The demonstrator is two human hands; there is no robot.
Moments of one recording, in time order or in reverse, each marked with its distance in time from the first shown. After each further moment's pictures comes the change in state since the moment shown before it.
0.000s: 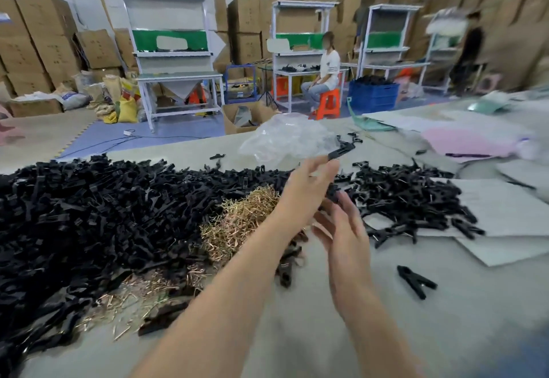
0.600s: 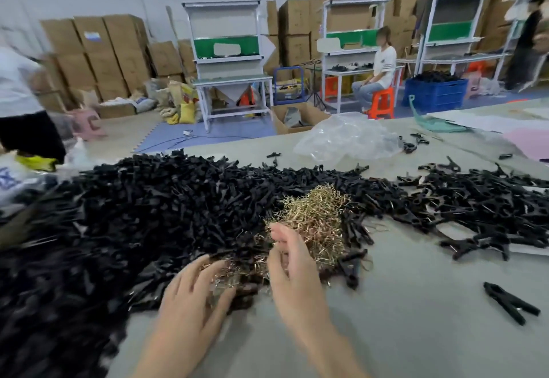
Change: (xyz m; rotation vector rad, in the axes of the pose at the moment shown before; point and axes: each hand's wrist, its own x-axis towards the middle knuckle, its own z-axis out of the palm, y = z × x) left_hand -0.215 -0.123 -0.172 0.979 0.401 -0.039; right_hand -0.076 0.084 0.084 -0.749 -0.476 -0.250
